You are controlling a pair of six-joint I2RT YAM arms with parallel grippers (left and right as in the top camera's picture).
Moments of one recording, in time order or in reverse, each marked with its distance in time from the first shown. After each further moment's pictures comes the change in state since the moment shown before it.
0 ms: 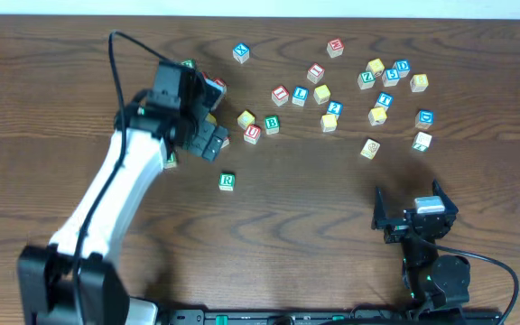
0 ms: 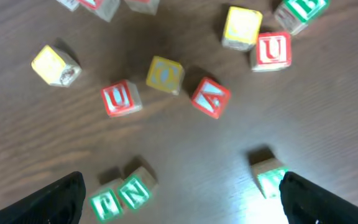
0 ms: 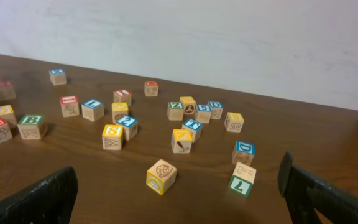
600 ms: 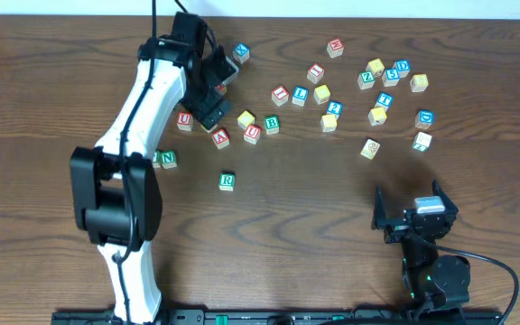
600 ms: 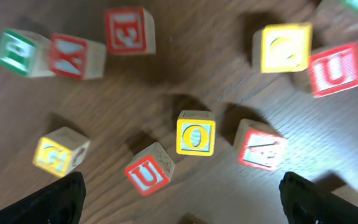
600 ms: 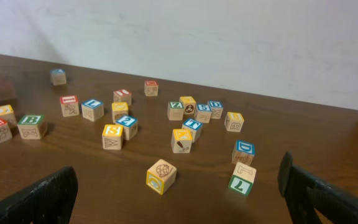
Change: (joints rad) left arm 0.037 0.477 0.502 -0.218 0.015 0.314; right arm 0.000 0.000 0.000 0.000 0.000 0.000
